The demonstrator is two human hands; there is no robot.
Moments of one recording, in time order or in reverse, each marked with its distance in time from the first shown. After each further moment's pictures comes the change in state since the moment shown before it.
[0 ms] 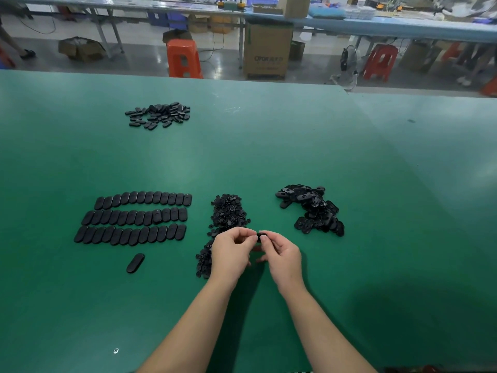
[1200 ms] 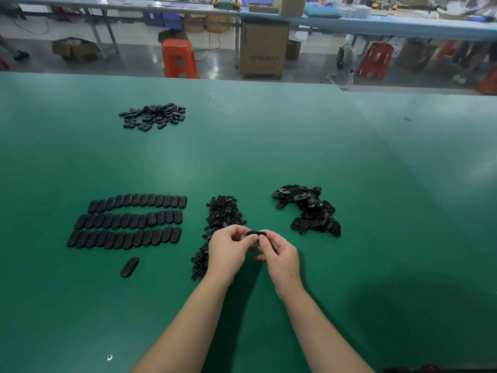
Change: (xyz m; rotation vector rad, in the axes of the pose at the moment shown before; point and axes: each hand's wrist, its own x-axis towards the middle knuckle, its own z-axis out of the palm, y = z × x) left_hand 0.011 0.005 0.004 0.110 -0.001 0.010; right_hand 0.003 -0.001 -0.003 0.184 -0.017 0.045
